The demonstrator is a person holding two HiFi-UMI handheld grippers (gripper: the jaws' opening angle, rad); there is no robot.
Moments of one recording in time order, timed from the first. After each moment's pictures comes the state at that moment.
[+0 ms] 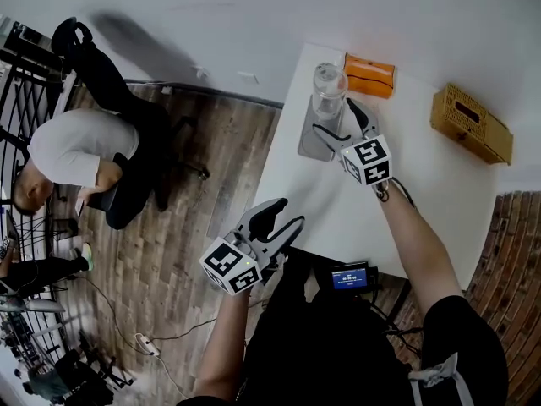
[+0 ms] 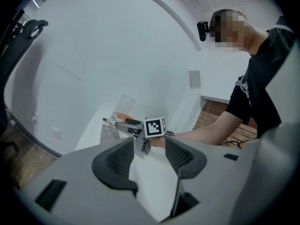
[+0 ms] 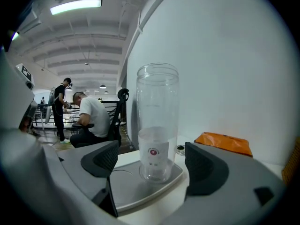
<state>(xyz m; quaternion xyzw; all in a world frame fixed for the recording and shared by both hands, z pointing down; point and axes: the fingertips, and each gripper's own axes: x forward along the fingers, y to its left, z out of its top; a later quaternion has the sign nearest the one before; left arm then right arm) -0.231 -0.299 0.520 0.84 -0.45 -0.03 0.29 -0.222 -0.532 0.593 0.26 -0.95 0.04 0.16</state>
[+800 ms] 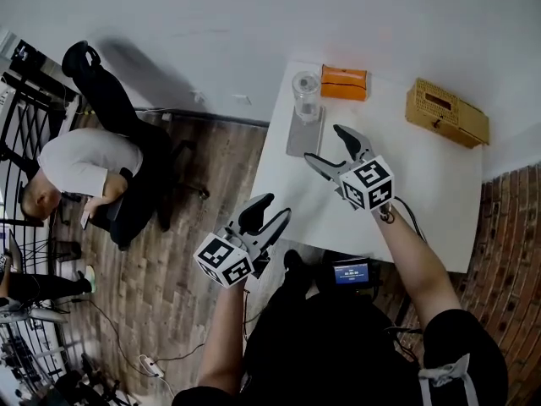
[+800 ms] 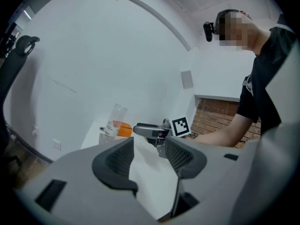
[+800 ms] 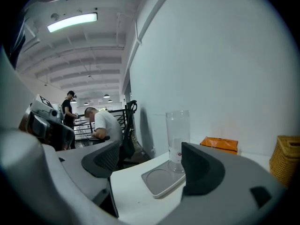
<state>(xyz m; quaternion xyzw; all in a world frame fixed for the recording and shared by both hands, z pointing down) -0.224 -0.276 0.490 0.86 -0.46 -0.02 0.23 -0.178 -0.436 0.516 0.23 -0.96 0.09 0.12</state>
